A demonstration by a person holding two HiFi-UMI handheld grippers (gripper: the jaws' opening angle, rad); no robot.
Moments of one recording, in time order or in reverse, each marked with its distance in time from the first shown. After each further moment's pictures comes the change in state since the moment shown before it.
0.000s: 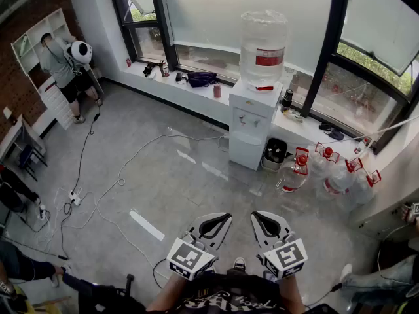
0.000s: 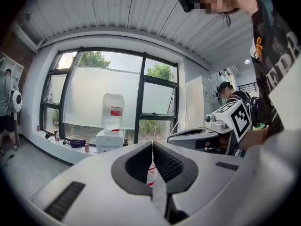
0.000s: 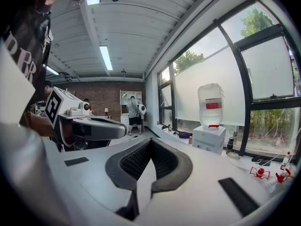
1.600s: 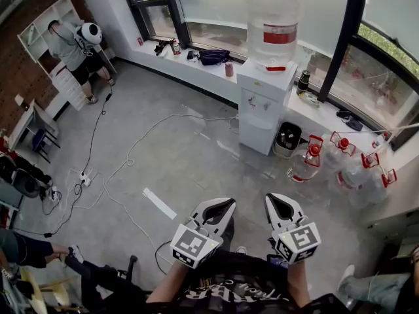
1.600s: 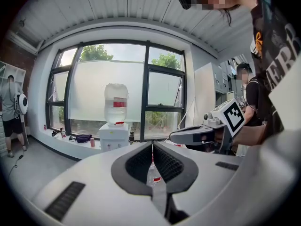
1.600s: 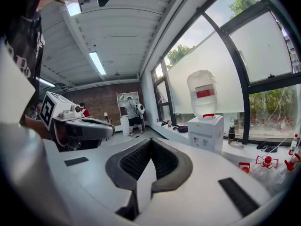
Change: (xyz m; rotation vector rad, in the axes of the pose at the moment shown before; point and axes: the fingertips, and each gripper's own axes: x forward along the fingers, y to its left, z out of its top) left arm 0.092 0.012 -0.026 0.019 0.101 0.082; right arm 0.022 -0.118 -0.041 0.120 0.014 0.037
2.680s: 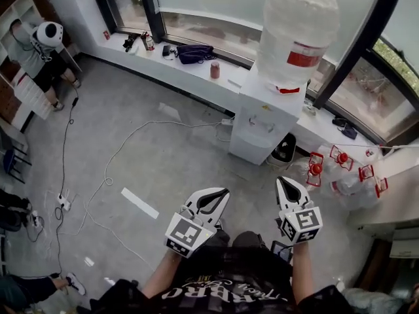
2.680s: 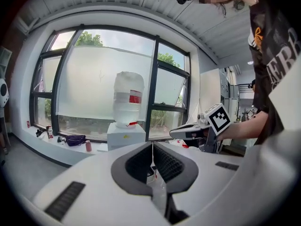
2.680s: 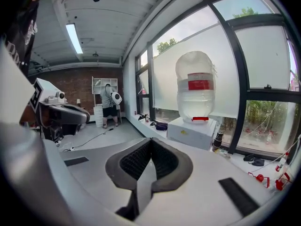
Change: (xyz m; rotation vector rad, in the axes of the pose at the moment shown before) left arm 0.132 0.294 0.006 -0.011 0.024 -0.156; right arm 0.276 -0.148 0.048 -0.050 0.097 -0.274
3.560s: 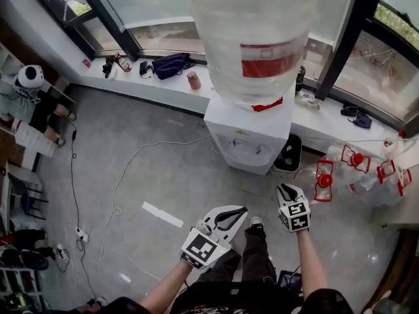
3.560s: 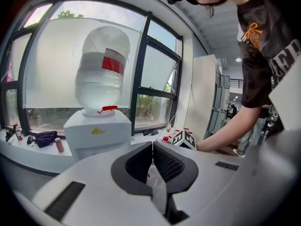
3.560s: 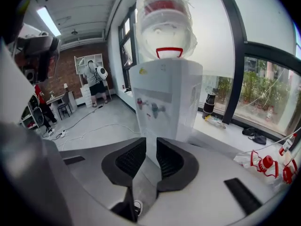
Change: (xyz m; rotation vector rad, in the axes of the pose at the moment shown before) left arm 0.261 -0.002 -0.039 0.044 0.143 -0.221; right arm 0.168 -0.237 -0.216 0.070 0.307 -0.050
